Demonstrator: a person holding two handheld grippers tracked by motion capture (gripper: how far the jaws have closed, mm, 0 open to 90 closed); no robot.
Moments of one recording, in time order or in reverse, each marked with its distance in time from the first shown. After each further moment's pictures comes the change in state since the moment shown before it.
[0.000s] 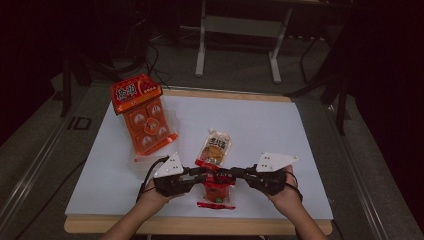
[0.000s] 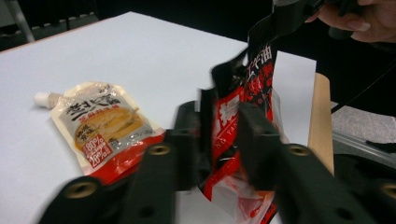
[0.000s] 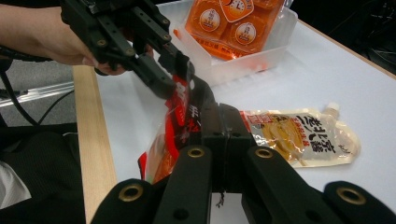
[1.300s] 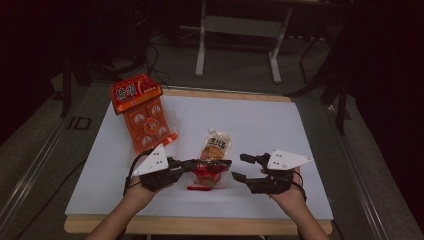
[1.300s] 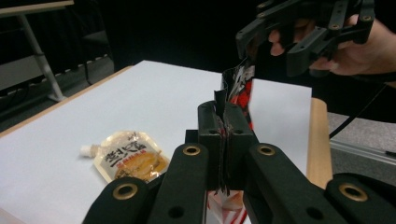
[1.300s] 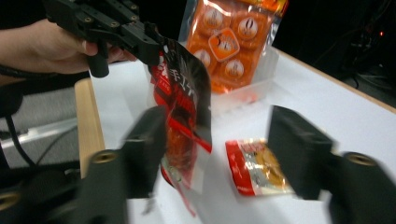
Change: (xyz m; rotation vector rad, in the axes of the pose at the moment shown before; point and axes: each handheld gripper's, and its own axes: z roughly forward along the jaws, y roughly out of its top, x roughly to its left) left arm -0.001 0.038 -0.049 -0.119 0.041 0.126; right arm -0.003 0.002 -0.016 -0.168 -0.017 0.055
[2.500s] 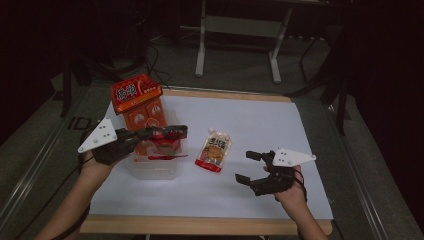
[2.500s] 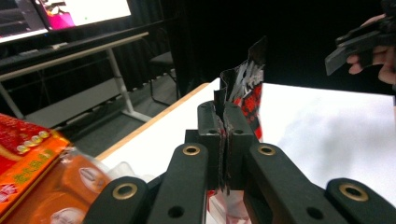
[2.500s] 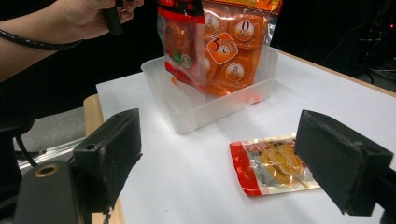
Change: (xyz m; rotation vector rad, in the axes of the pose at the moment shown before) left arm 0.080 0.003 -0.081 -0.037 0.200 0.060; right arm -0.013 -0.014 -0.001 -0.034 0.031 0.085
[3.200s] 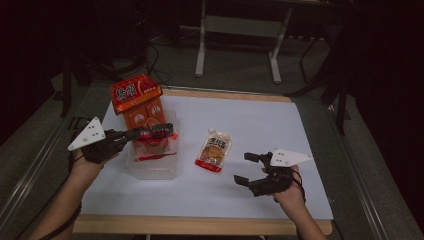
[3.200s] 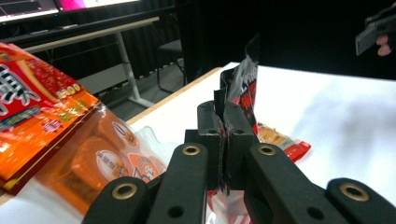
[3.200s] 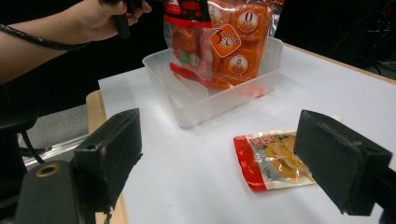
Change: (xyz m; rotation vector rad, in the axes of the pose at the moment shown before) left arm 0.026 -0.035 -0.016 0.016 0.022 -0.043; right arm -0.001 -0.004 0.004 0.020 0.012 0.017
